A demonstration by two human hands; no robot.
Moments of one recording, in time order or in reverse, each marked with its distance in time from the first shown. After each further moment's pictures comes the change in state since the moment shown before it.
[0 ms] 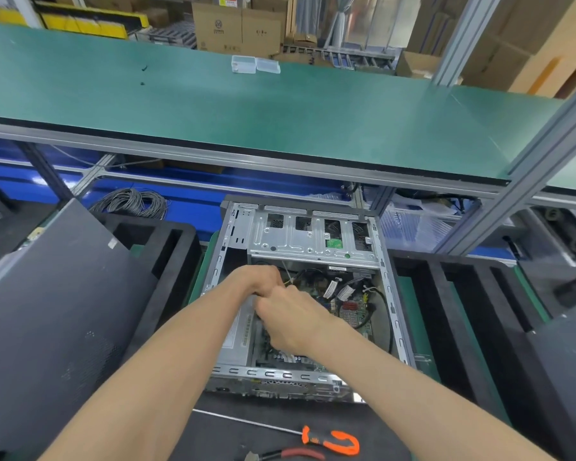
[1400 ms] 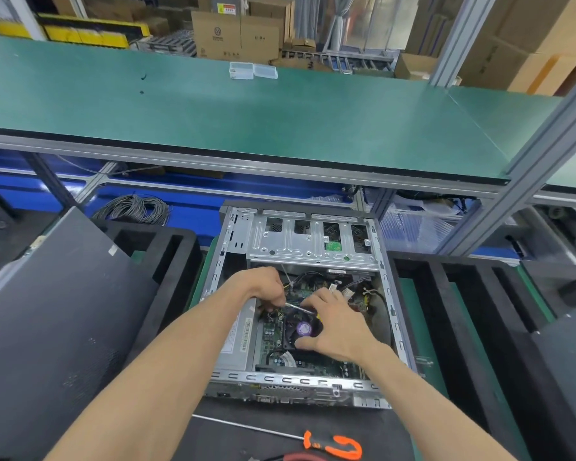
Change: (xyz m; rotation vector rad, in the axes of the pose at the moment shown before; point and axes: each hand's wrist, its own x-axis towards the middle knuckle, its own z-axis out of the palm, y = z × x) left_hand -0.005 -0.003 0.001 -0.132 0.022 0.078; right_hand -0.031 0.086 0.075 0.305 0.061 0.347
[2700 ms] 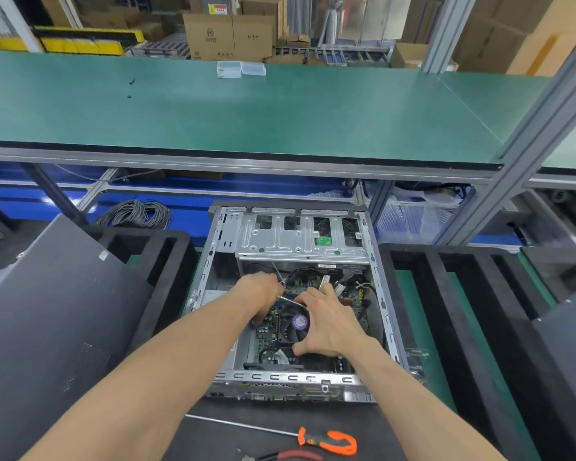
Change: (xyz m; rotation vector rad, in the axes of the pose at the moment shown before) left_hand -0.002 0.026 0.024 0.883 0.002 0.053; right_hand 0.006 0.008 0.011 -0.053 0.054 -0.015
